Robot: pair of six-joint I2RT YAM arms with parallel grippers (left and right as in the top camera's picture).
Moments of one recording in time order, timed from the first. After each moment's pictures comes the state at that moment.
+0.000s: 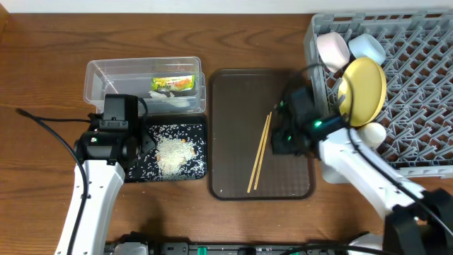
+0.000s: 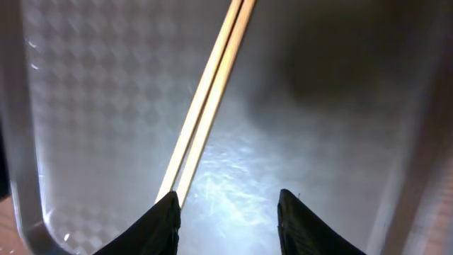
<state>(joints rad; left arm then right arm) -0.03 1.20 0.98 -1.02 -0.19 -0.67 0.48 1.57 0.97 -0.65 -0.13 0.41</state>
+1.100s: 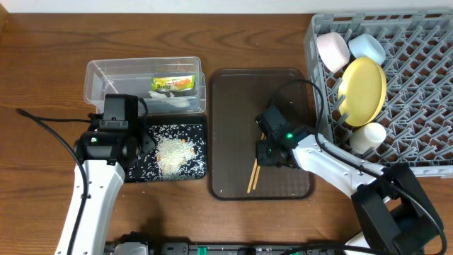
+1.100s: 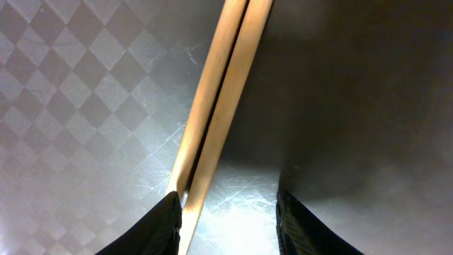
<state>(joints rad) -0.03 1.20 0.98 -1.02 -0.19 -0.67 0.61 1.71 0.92 -0.53 -0.06 0.57</state>
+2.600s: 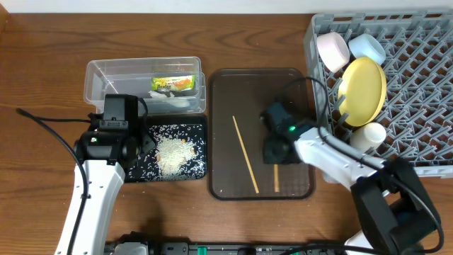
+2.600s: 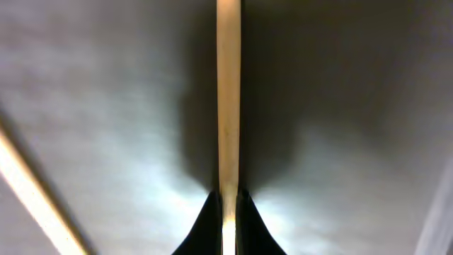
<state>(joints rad) -0.03 1.20 0.98 -1.02 -0.18 -0.67 0.52 1.74 0.99 -0.71 -0.01 0.56</state>
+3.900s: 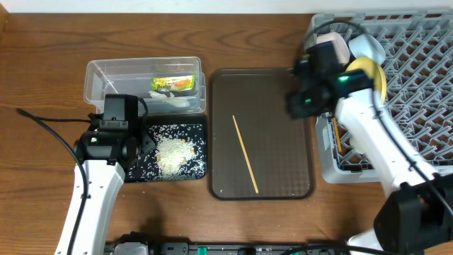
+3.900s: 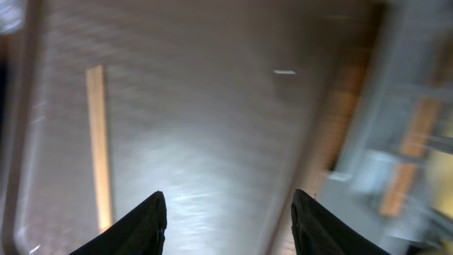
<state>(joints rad) -0.03 1.20 0.98 -1.02 -0.18 -0.67 0.33 1.69 1.39 -0.92 -0.09 0.08</state>
